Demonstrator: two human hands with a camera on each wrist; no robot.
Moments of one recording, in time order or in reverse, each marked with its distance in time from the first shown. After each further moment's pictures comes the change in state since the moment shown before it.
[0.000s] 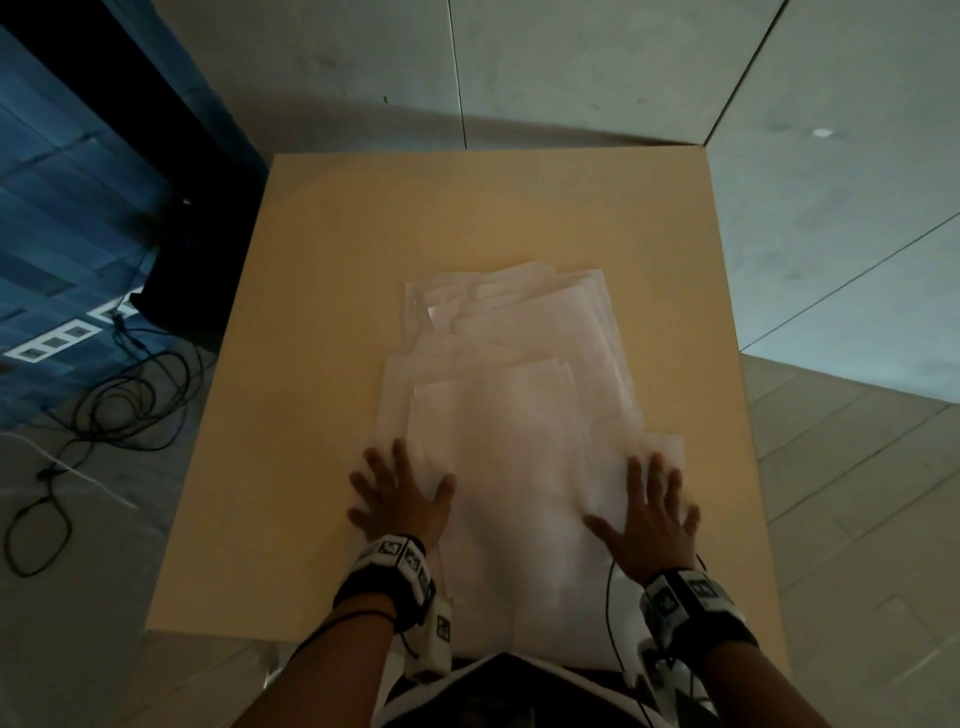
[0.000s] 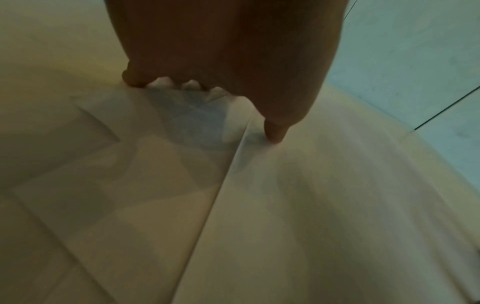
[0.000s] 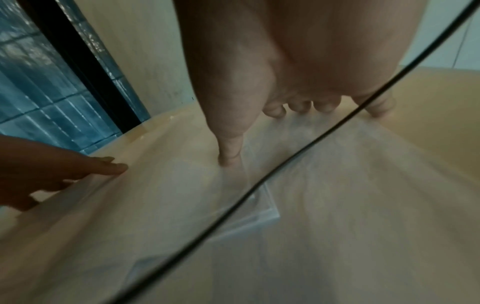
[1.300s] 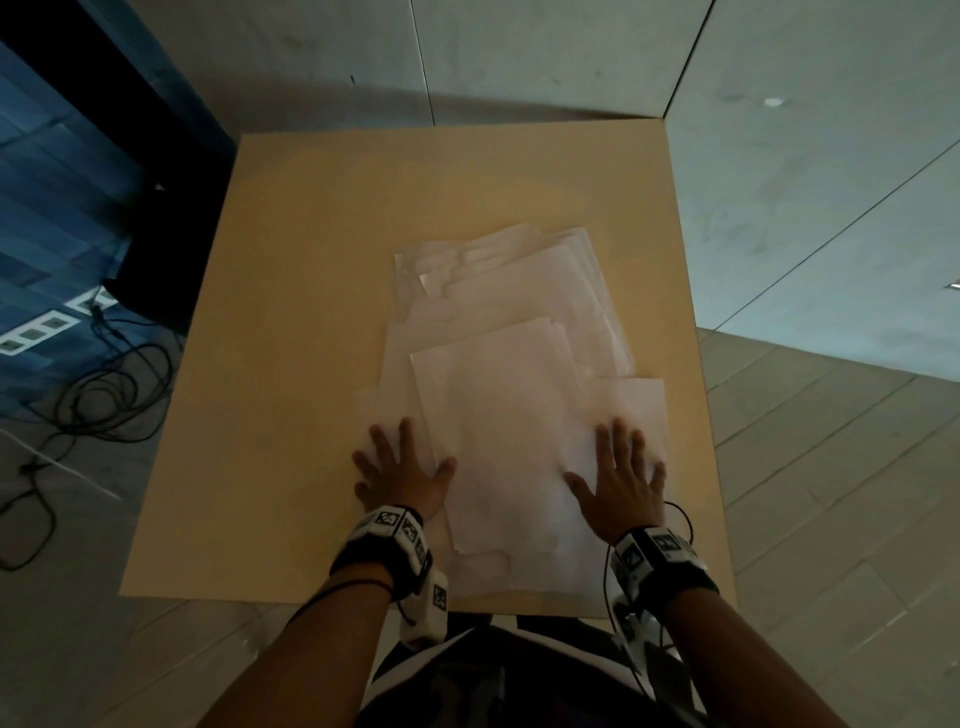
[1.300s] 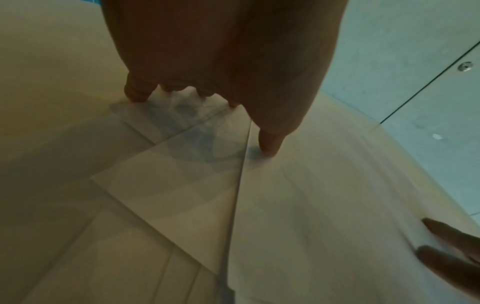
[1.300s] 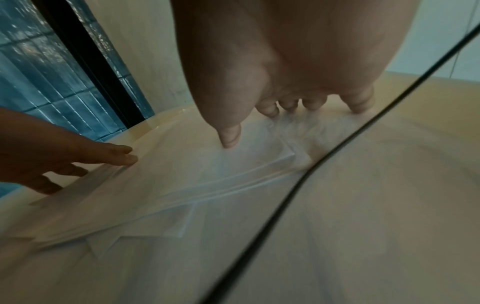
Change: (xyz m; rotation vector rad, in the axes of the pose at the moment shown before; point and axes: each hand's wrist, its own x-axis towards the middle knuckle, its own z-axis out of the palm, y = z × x) left_hand -0.032 0.023 0.024 0.088 -0.062 0.050; right_hand -0.003 0.025 0.011 -0.057 0.079 -0.065
